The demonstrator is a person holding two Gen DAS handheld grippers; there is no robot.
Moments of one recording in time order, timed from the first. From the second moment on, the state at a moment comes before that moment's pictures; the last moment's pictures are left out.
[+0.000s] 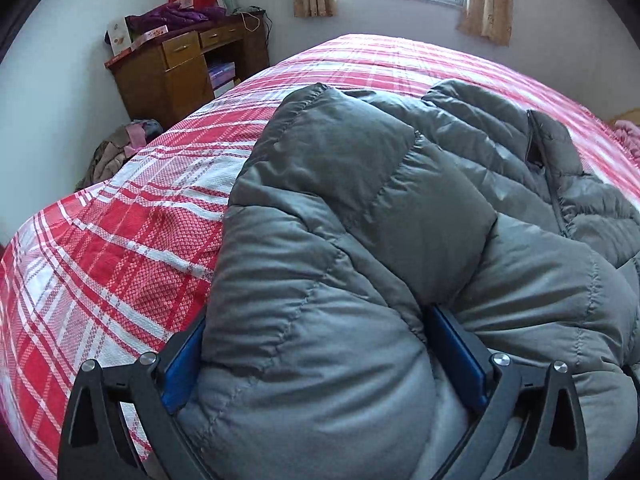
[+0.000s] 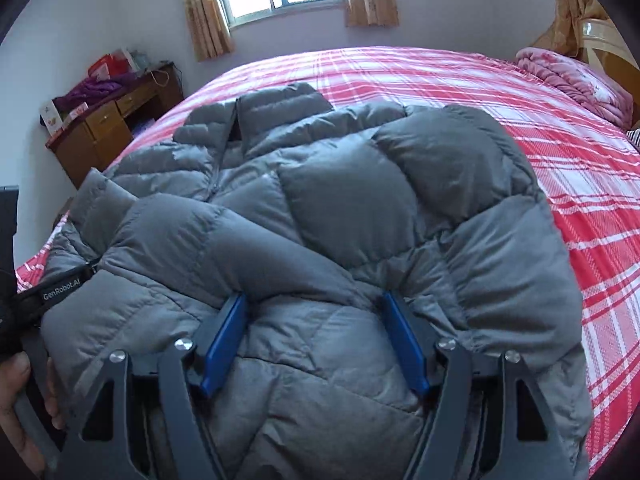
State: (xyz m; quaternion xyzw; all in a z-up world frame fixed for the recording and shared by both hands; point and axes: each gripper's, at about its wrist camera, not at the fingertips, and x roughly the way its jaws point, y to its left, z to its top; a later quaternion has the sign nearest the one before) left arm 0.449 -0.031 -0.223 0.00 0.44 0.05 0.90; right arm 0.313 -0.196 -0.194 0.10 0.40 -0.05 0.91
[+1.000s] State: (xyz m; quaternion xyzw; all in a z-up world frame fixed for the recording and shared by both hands) left arm 0.506 -0.040 -0.203 0.00 0.45 0.11 0.89; right arm 0.367 -0.264 -0.152 0.12 0.37 -0.17 0.90
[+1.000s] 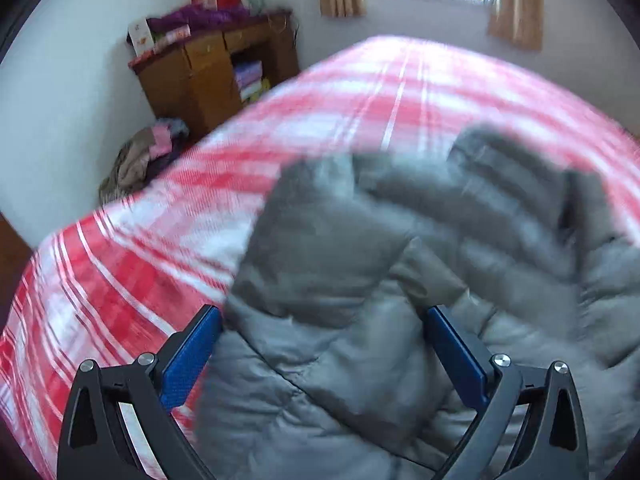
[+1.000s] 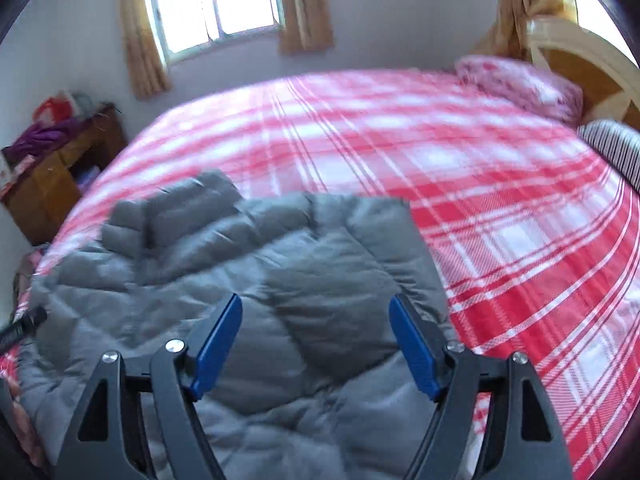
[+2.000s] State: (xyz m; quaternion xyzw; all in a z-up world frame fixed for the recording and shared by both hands) left arm 0.519 -0.014 -0.150 -0.03 0.44 0.05 0.90; right arm 0.378 -0.270 -0.174 0.10 0.42 -0.12 0.89
